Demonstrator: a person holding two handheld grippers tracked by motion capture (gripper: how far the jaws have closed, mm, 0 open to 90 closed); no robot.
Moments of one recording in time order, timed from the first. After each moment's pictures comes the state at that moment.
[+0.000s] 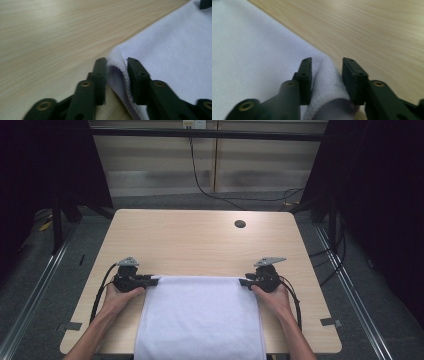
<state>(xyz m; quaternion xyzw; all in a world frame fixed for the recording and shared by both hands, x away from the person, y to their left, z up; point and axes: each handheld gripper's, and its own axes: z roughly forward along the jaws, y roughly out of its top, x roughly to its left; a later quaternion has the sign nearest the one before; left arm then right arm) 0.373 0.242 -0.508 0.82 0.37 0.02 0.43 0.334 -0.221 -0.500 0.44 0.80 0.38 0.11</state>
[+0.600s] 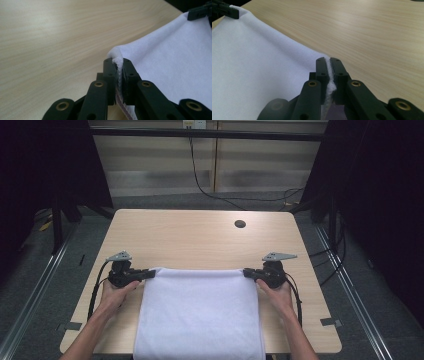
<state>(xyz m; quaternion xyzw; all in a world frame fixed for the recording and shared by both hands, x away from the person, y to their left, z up) 0.378 0.253 -0.487 0.78 0.38 0.02 0.50 0.333 -0.234 -0.475 0.44 0.76 0.46 0.11</state>
